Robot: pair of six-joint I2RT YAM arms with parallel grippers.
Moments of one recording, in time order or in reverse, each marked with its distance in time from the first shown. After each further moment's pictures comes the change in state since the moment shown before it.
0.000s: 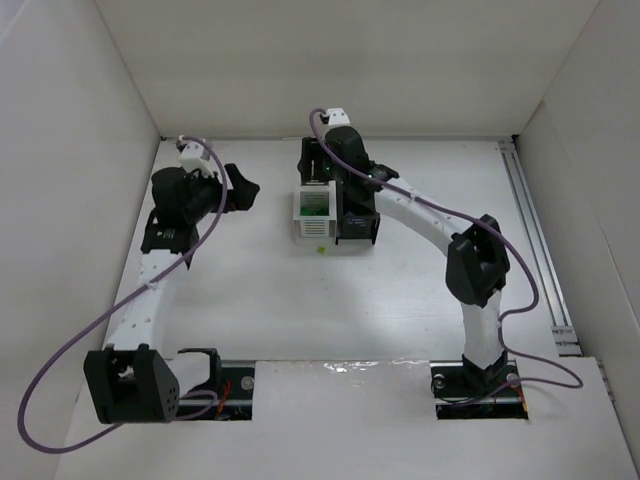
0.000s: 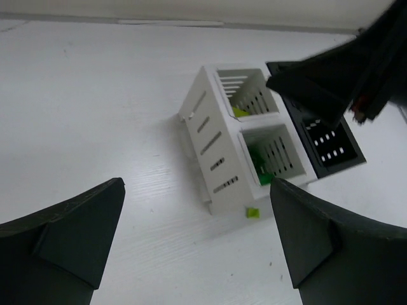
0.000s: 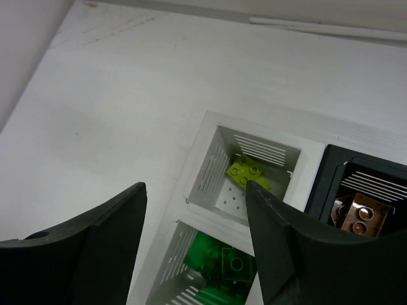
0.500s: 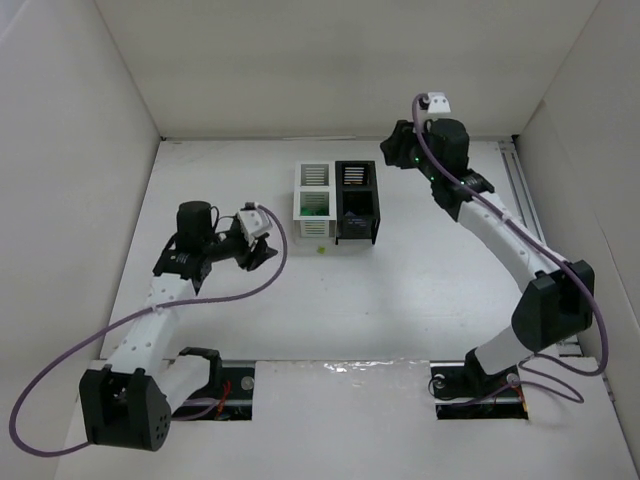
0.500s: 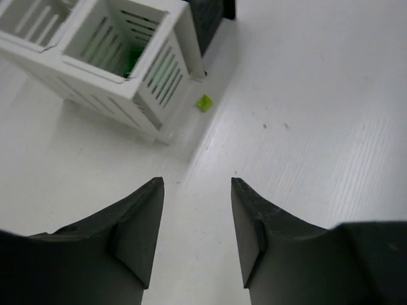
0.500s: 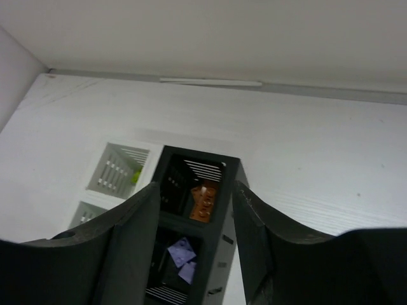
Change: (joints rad) left arm -0.125 -0.149 -0.209 -0.223 0.391 0.826; right arm -0.301 -0.484 -0.427 0.122 -0.153 -0.083
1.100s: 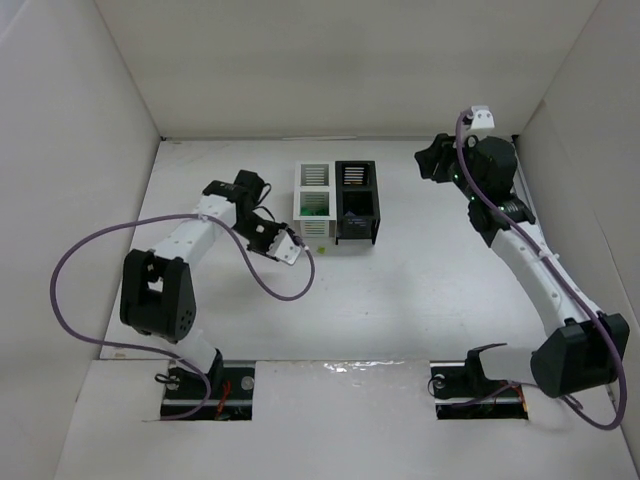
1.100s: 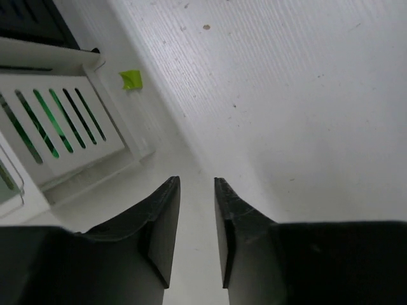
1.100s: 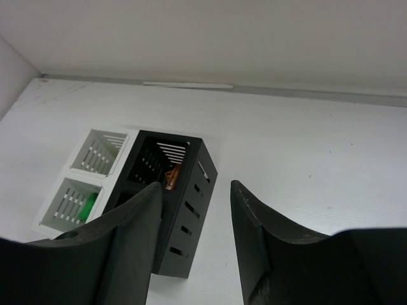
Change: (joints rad) left arm -0.152 0.590 0.495 -0.765 -0.138 1.269; right arm -0.157 -0.259 -0.211 0.002 -0.114 -0.055
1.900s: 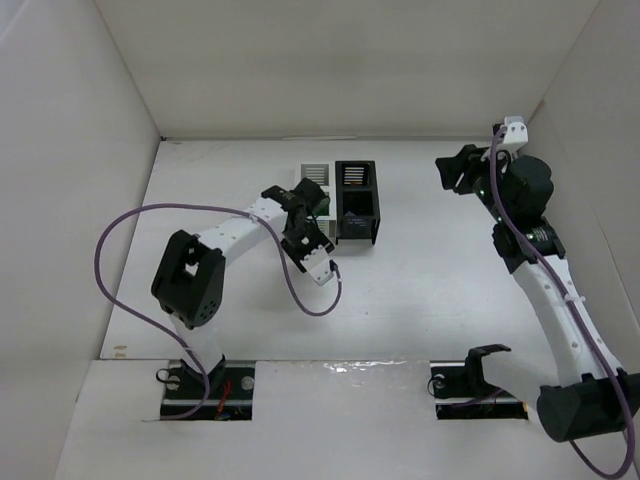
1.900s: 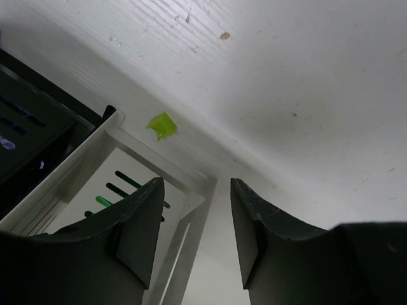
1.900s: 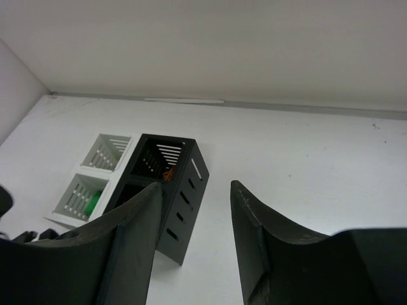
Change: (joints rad) left arm -0.344 0.158 0.106 0.120 -0.390 0.089; right arm -0.081 -0.226 -0.086 -0.056 -0.050 -0.010
